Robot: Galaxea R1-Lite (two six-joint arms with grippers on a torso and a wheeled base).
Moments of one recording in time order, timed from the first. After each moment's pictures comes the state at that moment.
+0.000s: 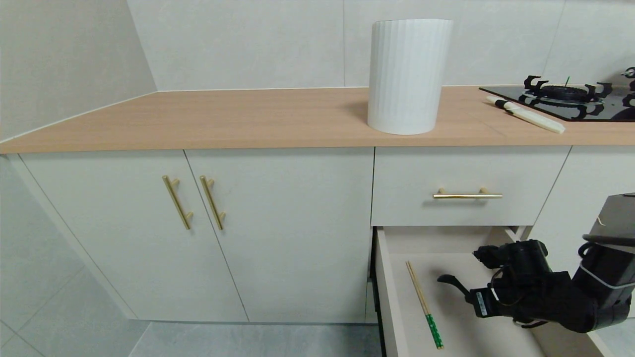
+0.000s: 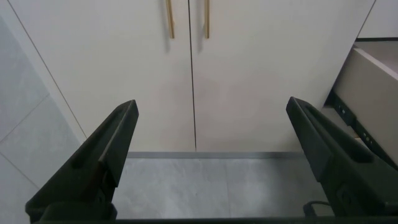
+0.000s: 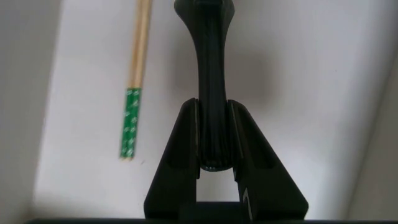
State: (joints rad) left arm 0.00 0.00 0.00 0.00 -0.01 0.00; right arm 0.15 2.18 -0.56 -0.75 0.07 0.02
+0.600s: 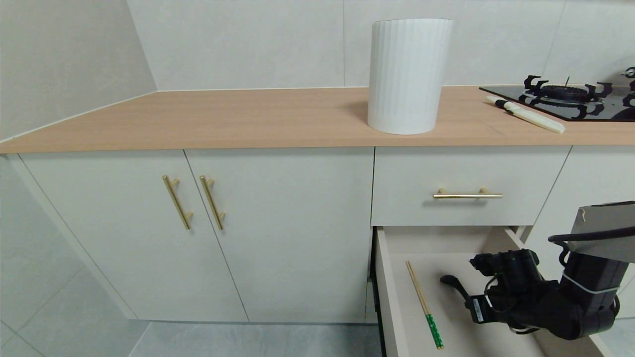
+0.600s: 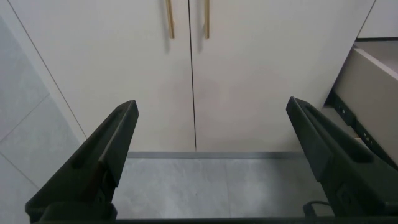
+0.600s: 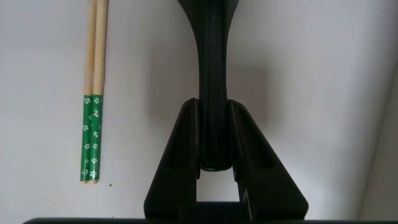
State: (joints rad) left arm 0.00 0.00 0.00 0.00 -0.01 0.00; right arm 0.15 2.28 -0.56 -0.83 0.02 0.02
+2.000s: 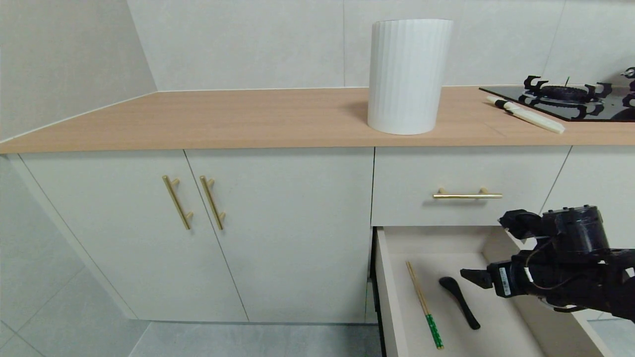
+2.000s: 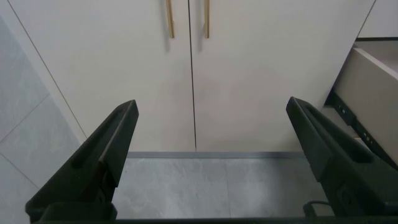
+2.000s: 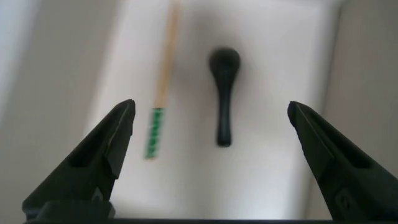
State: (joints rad) left arm 0.00 0.00 0.00 0.00 -0.01 0.00; right arm 0.24 1.70 -0.53 -0.51 0.03 0.03
